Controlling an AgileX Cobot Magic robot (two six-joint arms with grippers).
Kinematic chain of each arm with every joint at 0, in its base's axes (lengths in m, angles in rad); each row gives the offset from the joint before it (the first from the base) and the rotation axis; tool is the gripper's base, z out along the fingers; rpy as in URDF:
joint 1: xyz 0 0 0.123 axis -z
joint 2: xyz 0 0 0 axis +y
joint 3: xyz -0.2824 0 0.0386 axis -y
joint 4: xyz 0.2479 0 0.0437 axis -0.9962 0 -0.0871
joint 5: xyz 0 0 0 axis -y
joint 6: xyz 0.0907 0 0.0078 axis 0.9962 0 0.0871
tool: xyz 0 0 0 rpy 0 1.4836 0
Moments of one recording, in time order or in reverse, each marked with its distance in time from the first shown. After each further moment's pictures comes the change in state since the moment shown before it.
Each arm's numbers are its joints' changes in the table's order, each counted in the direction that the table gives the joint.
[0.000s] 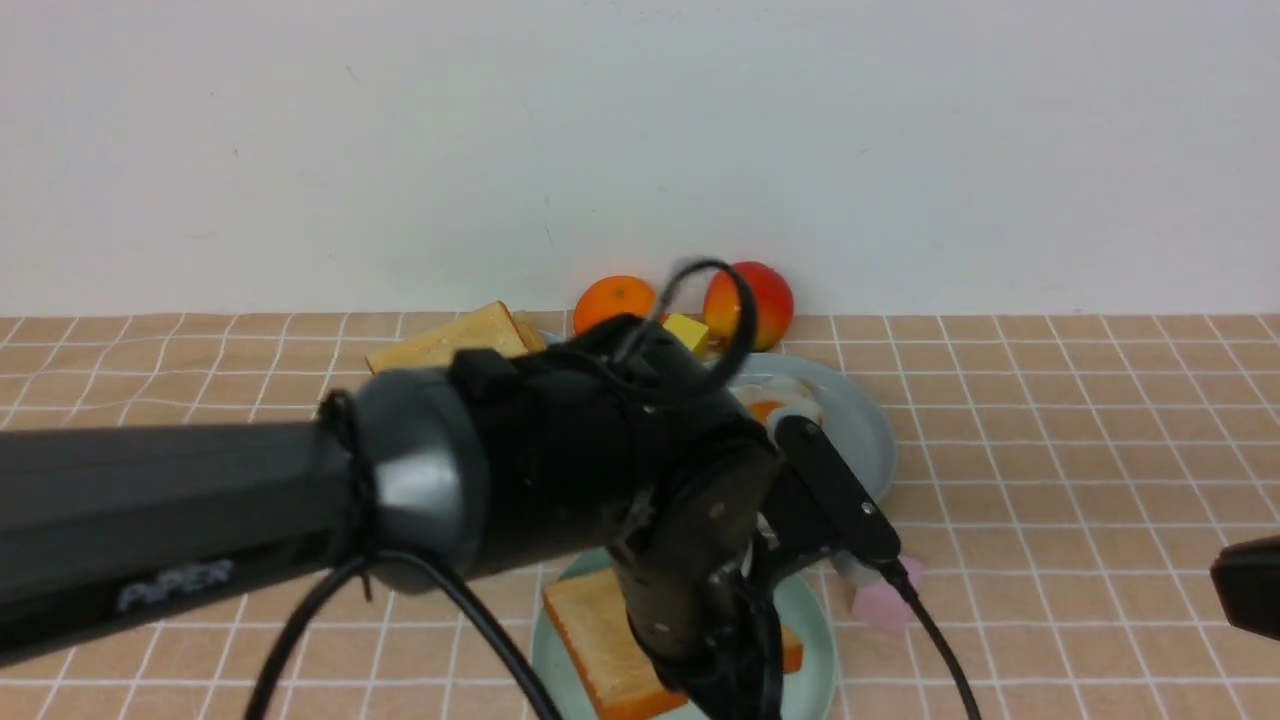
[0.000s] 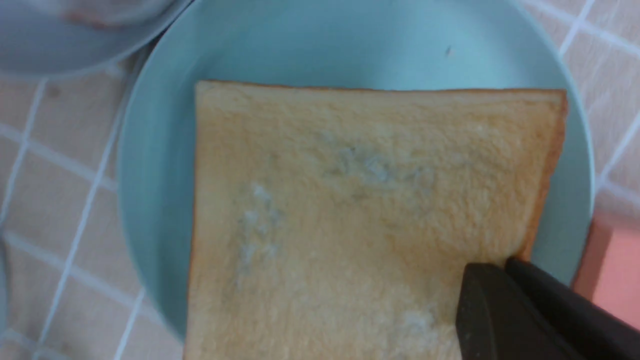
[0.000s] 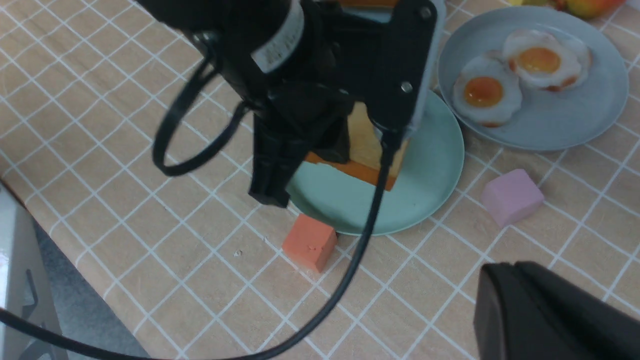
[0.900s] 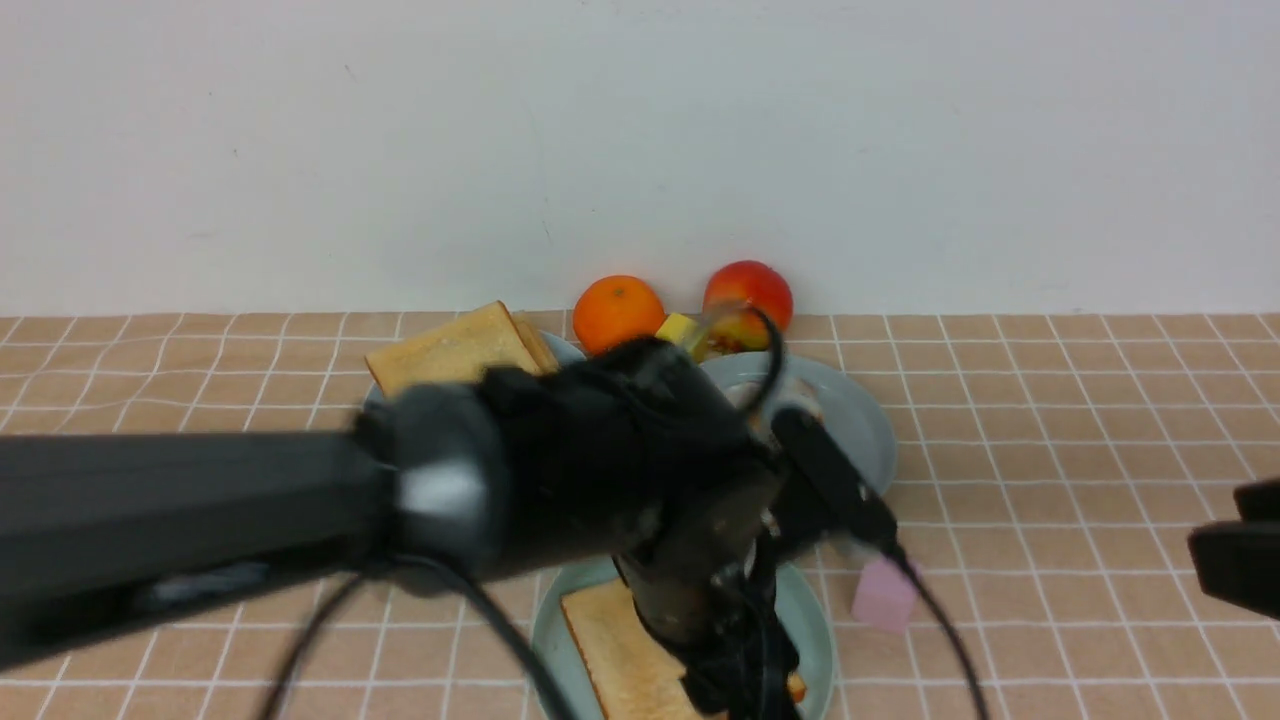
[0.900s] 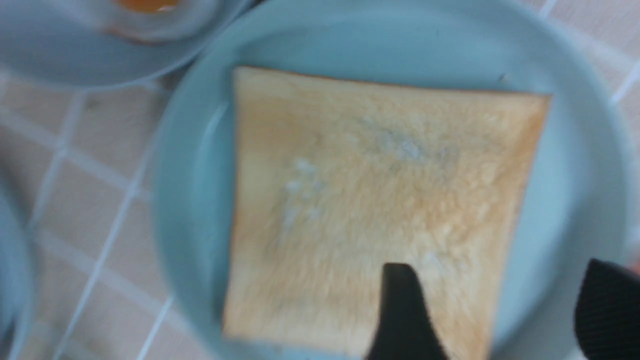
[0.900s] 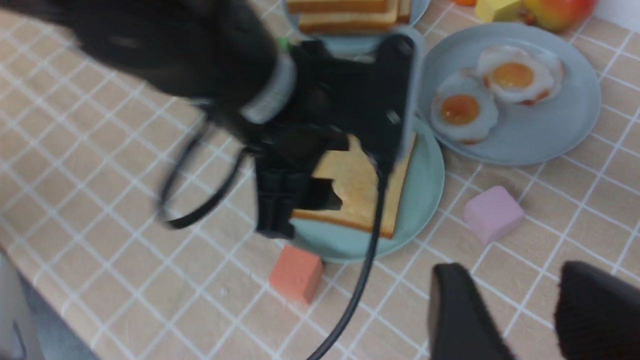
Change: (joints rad) right arm 0.000 0.031 0.000 0.021 0.079 0.083; left arm 0.000 -0.051 -0.001 -0.059 0.031 -0.131
